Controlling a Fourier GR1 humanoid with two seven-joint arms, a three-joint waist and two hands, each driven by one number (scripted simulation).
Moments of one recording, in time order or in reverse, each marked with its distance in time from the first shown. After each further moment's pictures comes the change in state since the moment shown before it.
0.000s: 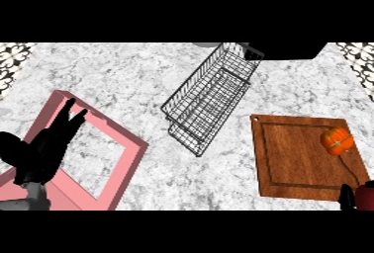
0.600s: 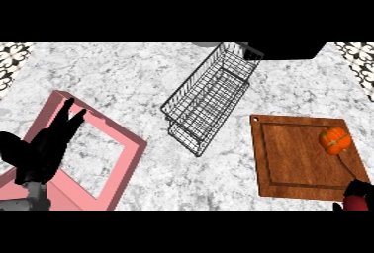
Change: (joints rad) left arm -0.003 0.002 0.000 0.015 0.002 0.011 -0.016; right arm -0.078 -0.150 0.050 0.536 0.166 0.181 -0.002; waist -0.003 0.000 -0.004
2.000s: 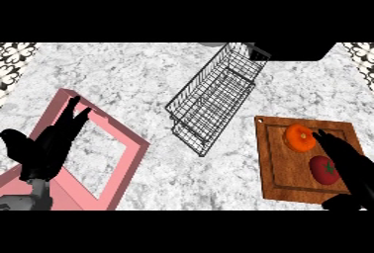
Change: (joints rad) left arm -0.023 0.055 -0.079 0.015 0.055 0.045 -0.020; right arm -0.250 -0.107 0.149 0.100 -0.202 0.094 -0.156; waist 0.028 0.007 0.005
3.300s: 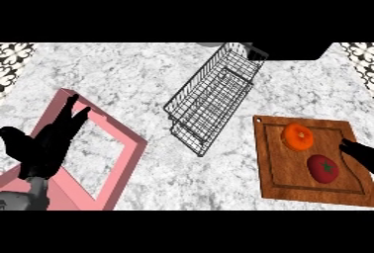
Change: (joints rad) left arm -0.022 0.105 -0.102 0.020 0.114 0.105 -0.039; right arm 0.212 -0.412 -0.103 -0.484 -0.520 0.147 0.054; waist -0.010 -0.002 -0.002
